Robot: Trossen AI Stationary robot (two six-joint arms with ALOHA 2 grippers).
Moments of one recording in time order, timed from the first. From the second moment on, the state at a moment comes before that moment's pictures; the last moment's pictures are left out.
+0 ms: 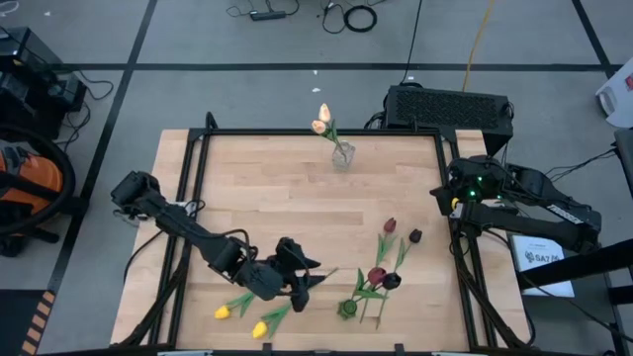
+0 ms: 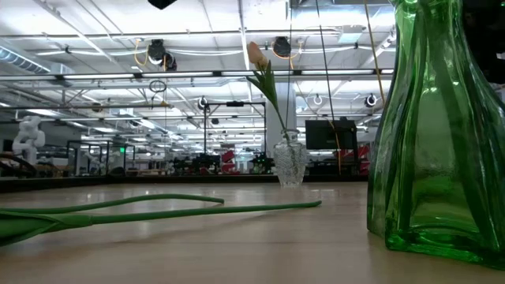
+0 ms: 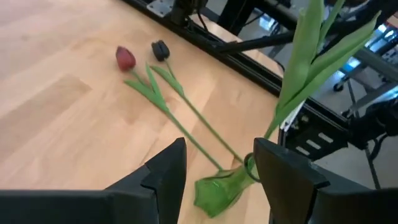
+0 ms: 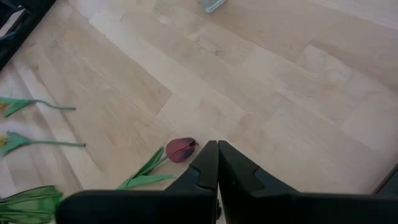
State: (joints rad) left arm -0.55 1.66 1.28 -0.18 -0.55 -0.84; right arm -0.39 0.41 0.73 -1.12 -0.02 0.59
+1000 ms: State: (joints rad) left arm -0.63 1.66 1.24 -0.93 -0.06 -1.62; right arm -0.39 0.42 0.73 -1.04 -0.03 0.59
